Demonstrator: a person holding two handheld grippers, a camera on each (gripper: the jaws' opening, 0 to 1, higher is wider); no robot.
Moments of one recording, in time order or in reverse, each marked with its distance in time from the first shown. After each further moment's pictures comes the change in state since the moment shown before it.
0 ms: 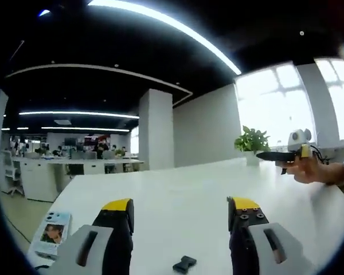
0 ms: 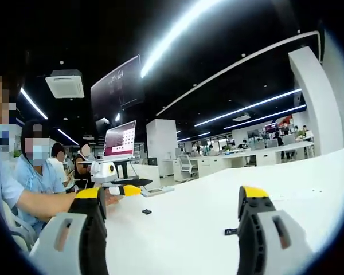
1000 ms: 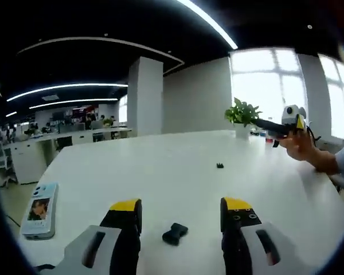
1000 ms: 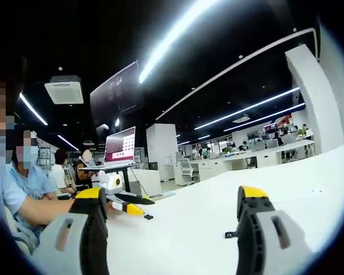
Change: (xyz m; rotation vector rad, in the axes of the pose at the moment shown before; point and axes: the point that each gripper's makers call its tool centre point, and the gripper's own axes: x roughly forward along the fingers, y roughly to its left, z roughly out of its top) left arm -0.005 0.001 -0.052 -0.061 0.273 -0.073; right arm -0.004 0.003 0.012 0.022 -0.033 -0.003
